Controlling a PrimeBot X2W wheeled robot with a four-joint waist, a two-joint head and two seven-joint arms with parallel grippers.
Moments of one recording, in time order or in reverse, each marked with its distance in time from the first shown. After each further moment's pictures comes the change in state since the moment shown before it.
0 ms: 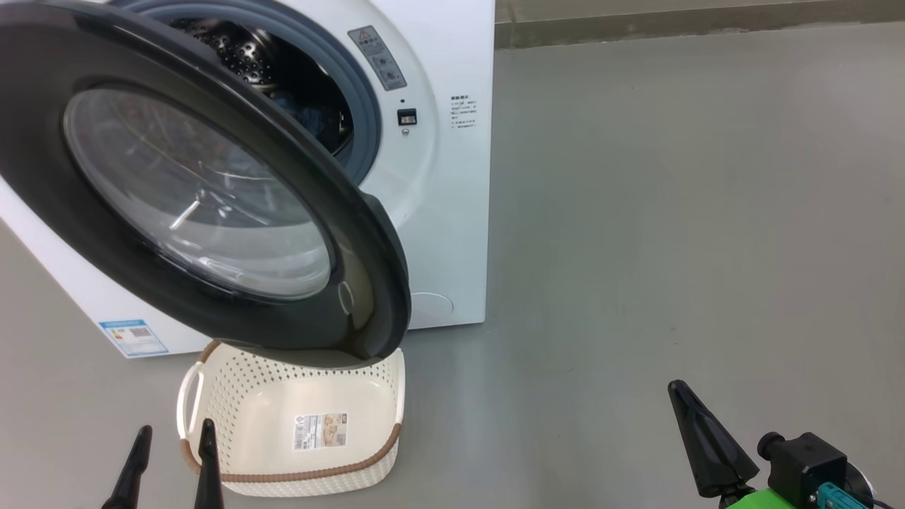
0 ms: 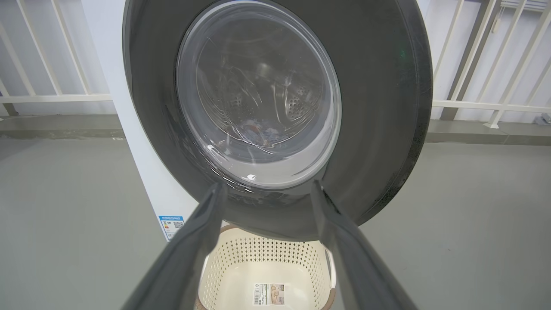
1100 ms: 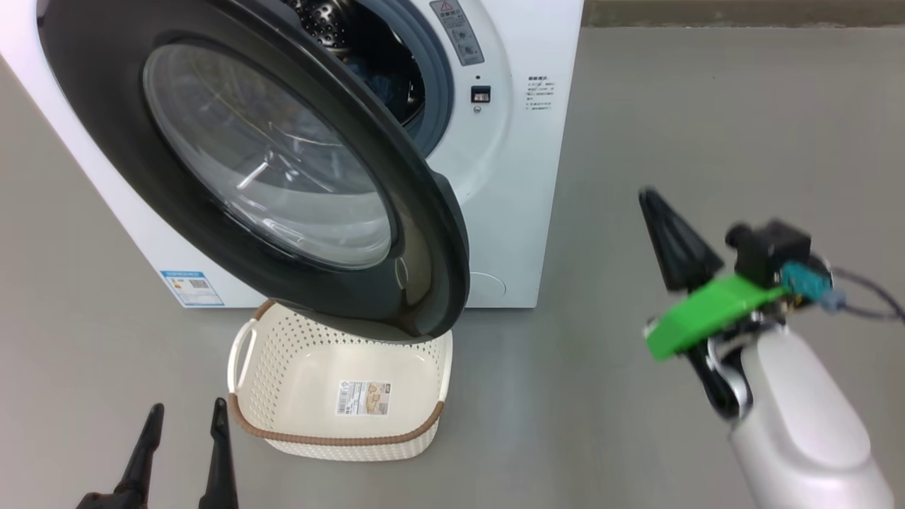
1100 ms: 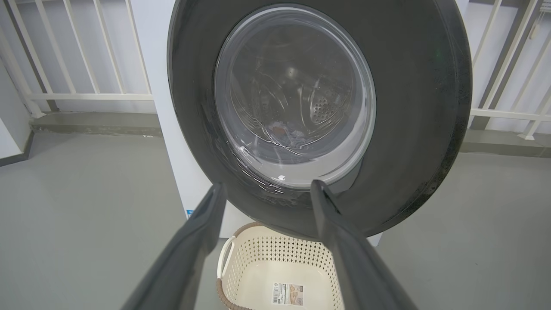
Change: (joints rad) left arm -0.050 -0.001 -0.036 0.016 0.000 0.007 -0.031; right arm -0.612 -0.083 0.088 0.485 0.082 0.000 -0.092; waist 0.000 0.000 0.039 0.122
